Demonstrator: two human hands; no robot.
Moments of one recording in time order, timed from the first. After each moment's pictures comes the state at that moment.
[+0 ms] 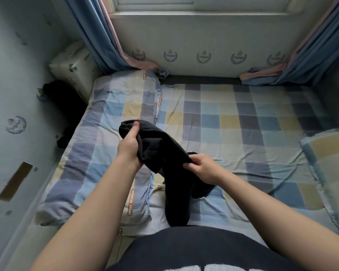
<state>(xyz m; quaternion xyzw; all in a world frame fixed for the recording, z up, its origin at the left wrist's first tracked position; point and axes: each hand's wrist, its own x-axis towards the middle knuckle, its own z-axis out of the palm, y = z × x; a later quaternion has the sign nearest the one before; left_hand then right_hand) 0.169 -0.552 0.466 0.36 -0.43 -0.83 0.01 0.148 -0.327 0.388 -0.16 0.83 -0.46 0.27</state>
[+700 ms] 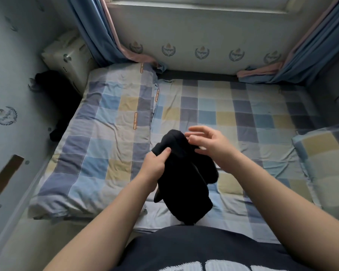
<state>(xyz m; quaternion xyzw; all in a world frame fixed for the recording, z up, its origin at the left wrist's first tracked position) 0.211 -0.506 0.411 0.26 -0.63 -0.73 -0.08 0.149 -0.326 0.469 -0.02 0.72 -0.63 0.27</state>
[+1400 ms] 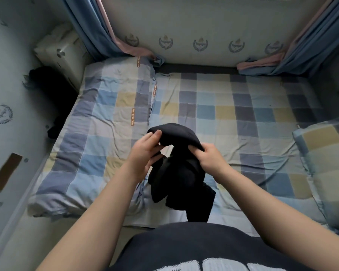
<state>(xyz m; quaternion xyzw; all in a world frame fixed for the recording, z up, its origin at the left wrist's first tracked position) 0.190 -0.522 0.438 0.22 -0.58 -0.77 -0.12 0.153 -0.317 0.402 0.01 0.79 -0.58 0.21</state>
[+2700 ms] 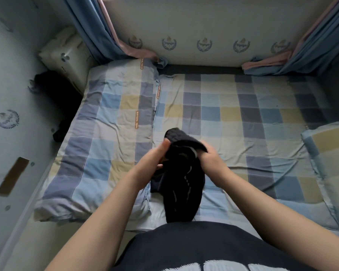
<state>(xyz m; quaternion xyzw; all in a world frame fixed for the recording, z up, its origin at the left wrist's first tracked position) 0.188 -0.531 0.435 0.12 -0.67 -0.70 -0.23 0.144 -0.340 0.413 -0.01 0.76 -0.63 0.19</state>
